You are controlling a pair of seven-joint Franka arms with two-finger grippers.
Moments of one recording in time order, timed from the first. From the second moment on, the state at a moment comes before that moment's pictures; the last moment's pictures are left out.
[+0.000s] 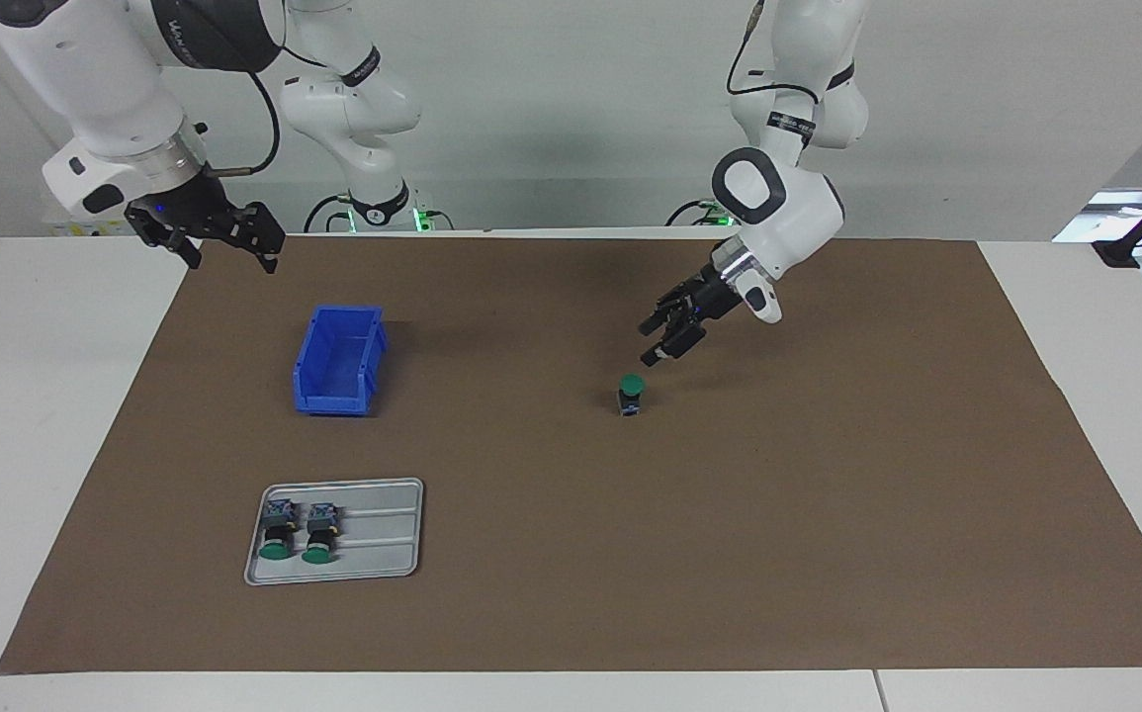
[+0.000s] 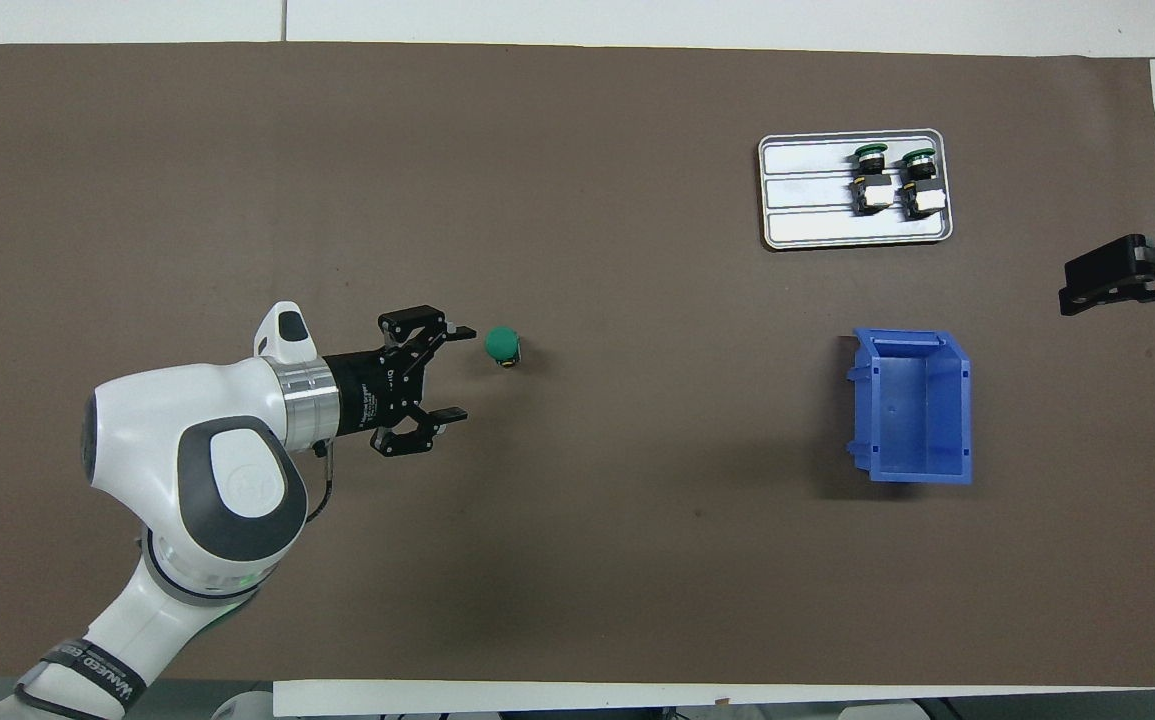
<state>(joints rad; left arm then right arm) -0.49 -0.06 -0.04 -2.40 -1.18 2.50 -0.70 0.03 -0.01 -0.06 -1.59 -0.03 1.46 0.05</state>
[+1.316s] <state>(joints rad) -0.53 0.10 -0.06 -1.96 -0.19 2.10 -0.93 0.03 -0.01 -0.06 -1.59 -0.03 1.46 0.05</state>
